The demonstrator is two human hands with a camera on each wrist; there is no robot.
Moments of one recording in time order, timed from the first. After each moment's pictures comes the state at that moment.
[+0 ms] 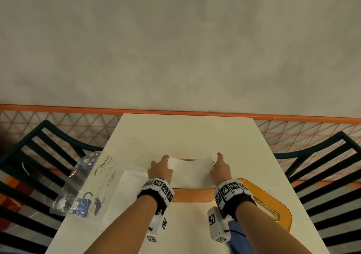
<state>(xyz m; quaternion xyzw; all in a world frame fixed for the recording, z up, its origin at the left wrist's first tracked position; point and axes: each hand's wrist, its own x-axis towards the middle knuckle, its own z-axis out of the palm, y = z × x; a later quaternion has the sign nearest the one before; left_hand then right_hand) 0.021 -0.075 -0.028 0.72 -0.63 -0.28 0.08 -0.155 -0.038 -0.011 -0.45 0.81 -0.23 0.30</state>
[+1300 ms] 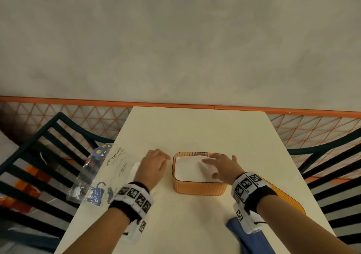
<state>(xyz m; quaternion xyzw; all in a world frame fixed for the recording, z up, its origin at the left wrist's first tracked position) 0.087 -0.046 -0.005 0.55 -0.79 -0.14 0.22 -0.160 -0.035 -0.006 -0.75 0.64 0.08 0.15</state>
